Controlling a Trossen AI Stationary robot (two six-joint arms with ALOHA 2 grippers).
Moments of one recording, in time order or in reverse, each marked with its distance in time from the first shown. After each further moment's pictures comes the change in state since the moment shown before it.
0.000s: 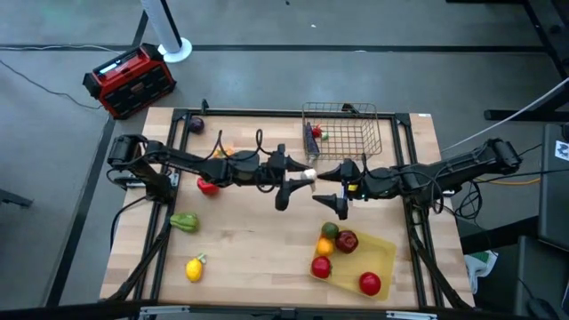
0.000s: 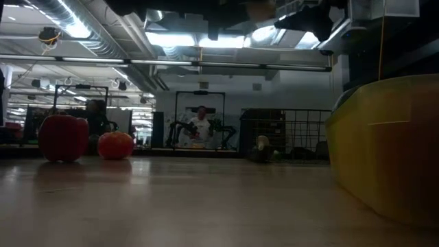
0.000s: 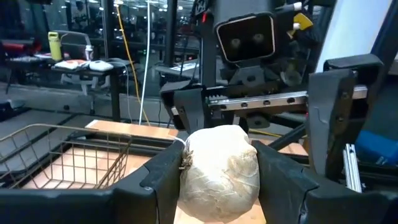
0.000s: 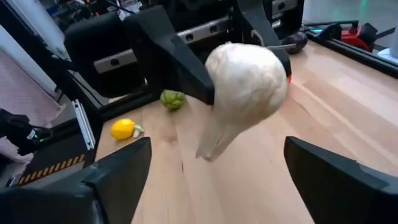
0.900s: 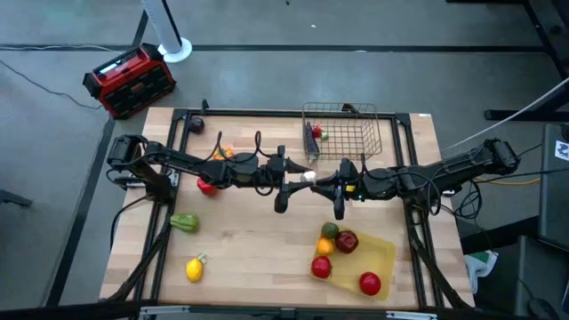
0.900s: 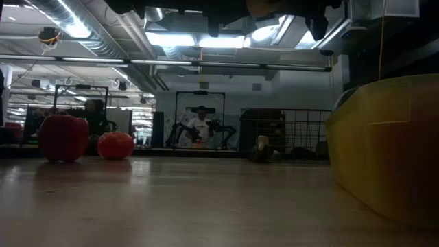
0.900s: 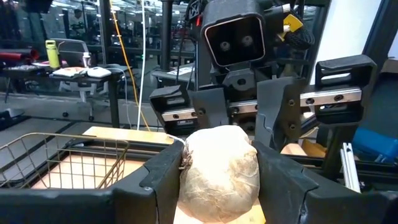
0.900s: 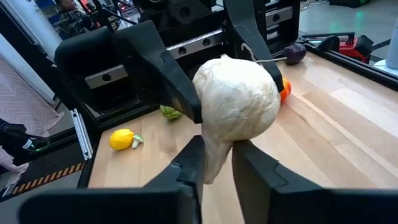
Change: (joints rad) left arm -0.019 0.000 0.000 0.014 -0.005 0.026; right arm 0.000 0.033 0.000 0.074 0.026 -0.026
